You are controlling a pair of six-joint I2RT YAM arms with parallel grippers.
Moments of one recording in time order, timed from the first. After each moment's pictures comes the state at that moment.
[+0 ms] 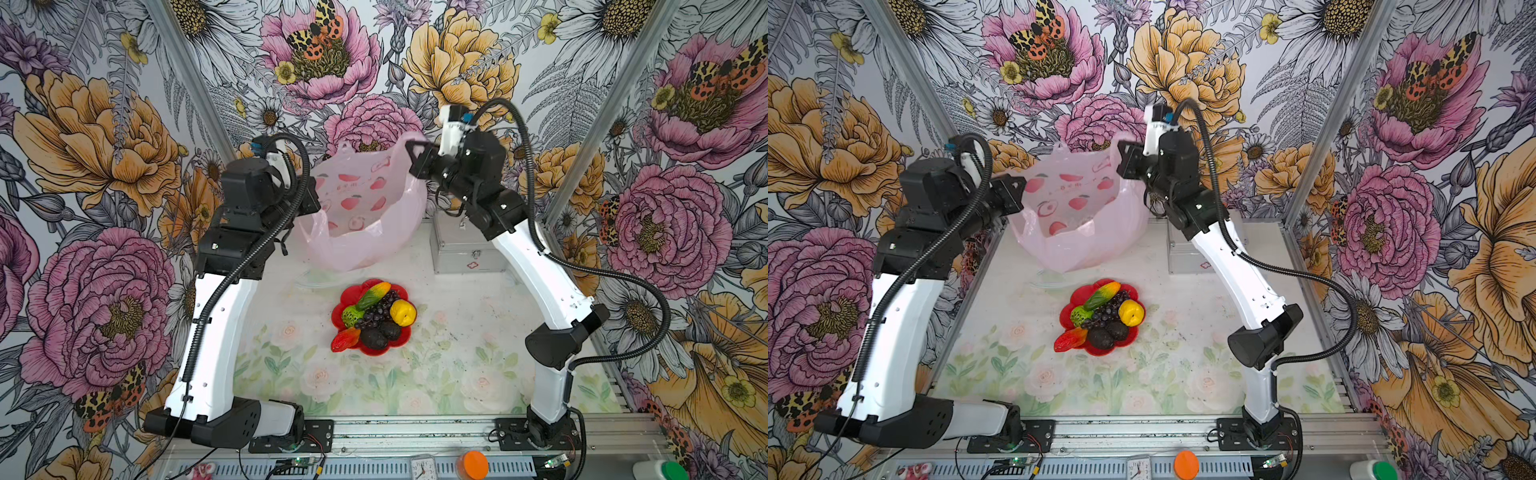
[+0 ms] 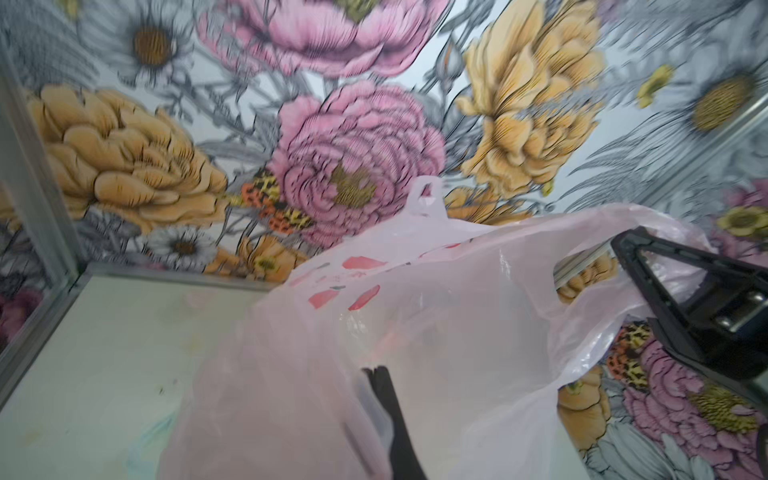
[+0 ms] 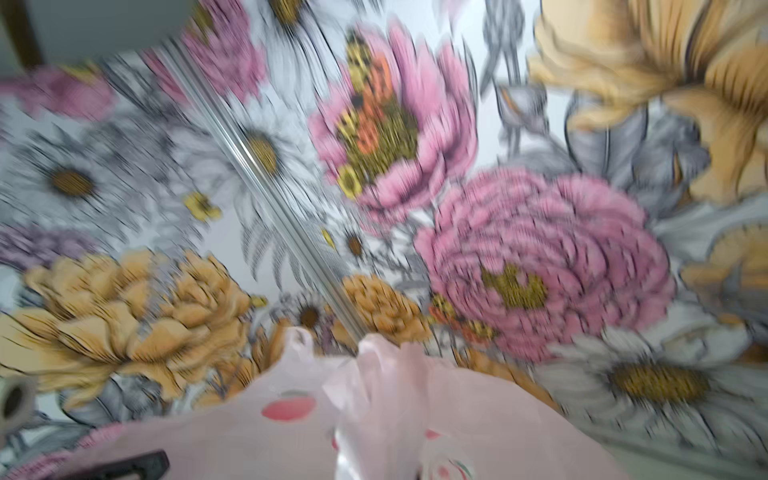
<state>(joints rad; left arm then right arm) -0.24 1.37 2.02 -0.78 0.03 -0.37 0.59 1.95 2.54 -0.42 -0.08 0.48</state>
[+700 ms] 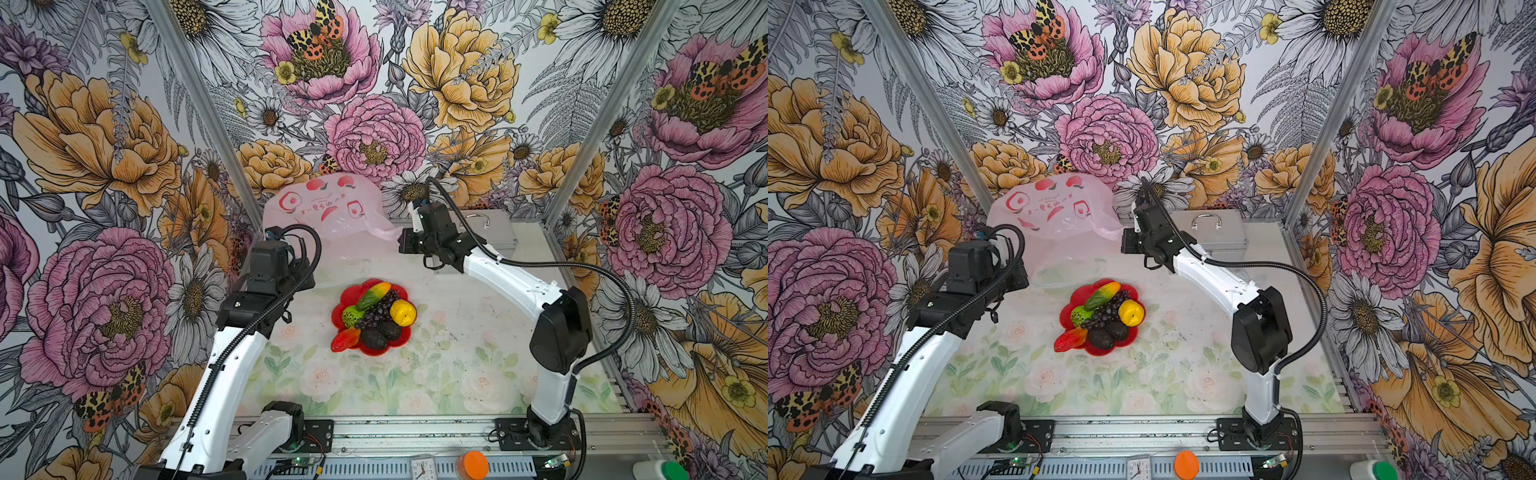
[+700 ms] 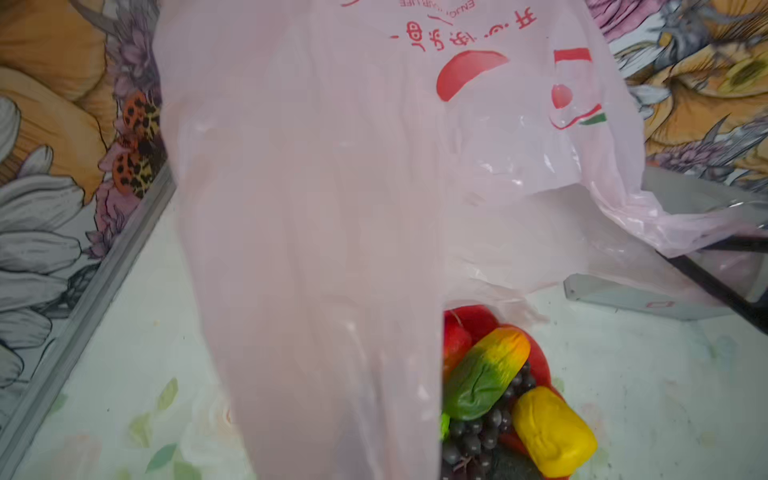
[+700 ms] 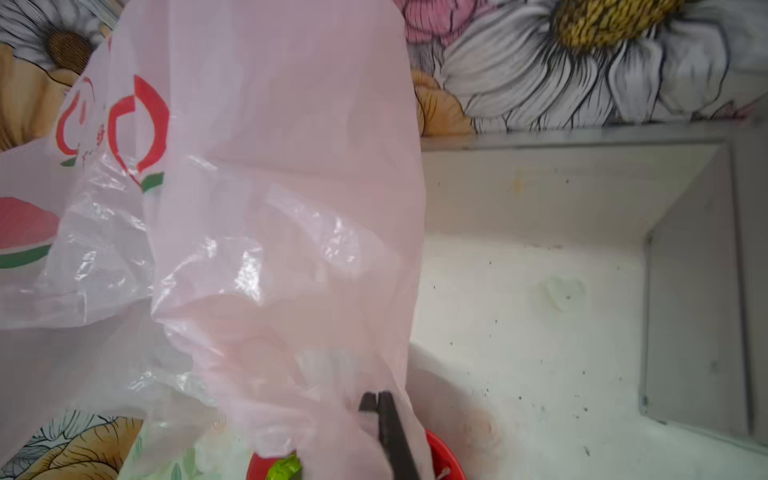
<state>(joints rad) -0.14 0.99 1.12 -0.76 -0.11 -0.33 0.61 1.91 1.74 -0.46 -0.11 0.49</state>
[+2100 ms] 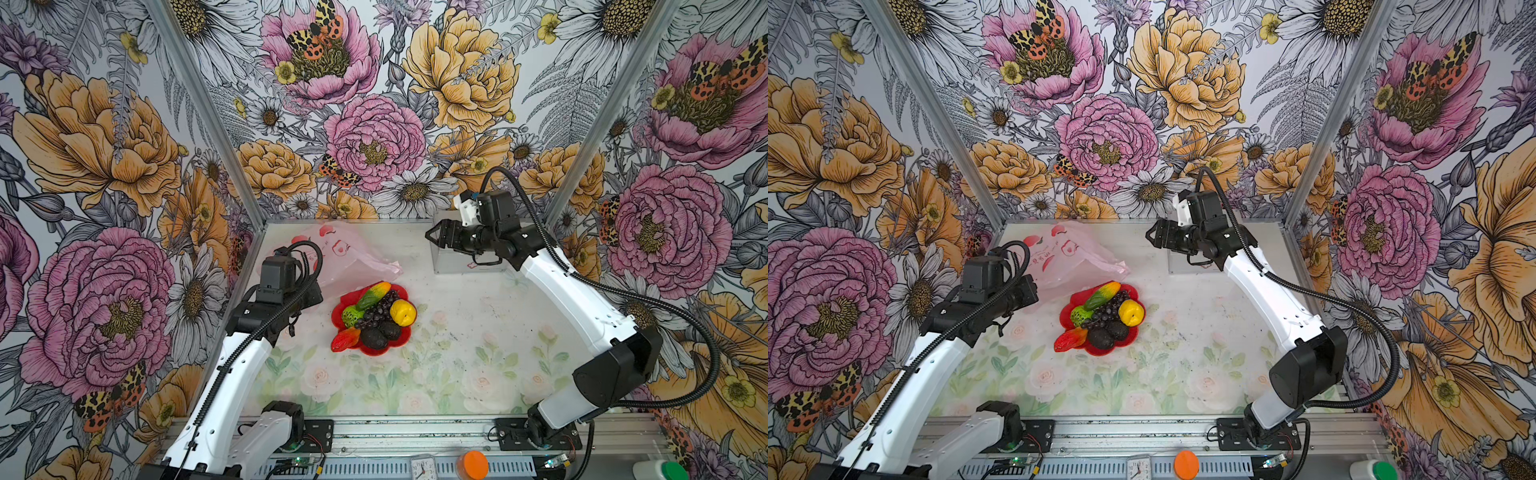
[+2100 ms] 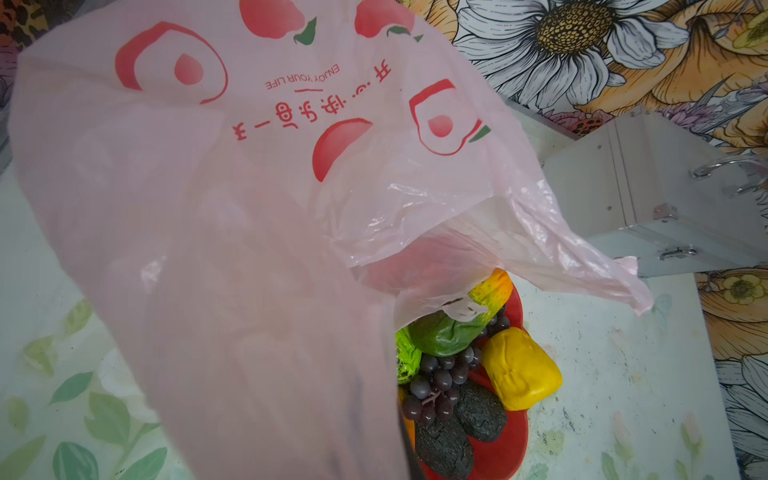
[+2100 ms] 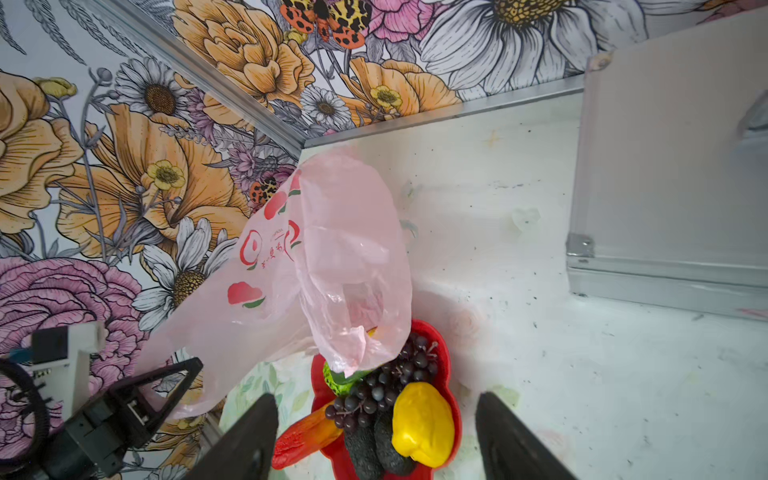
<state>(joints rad) -0.16 0.97 1.02 -0.76 0.01 -0.48 0.42 1.58 1.66 -0.78 -0.36 0.51</state>
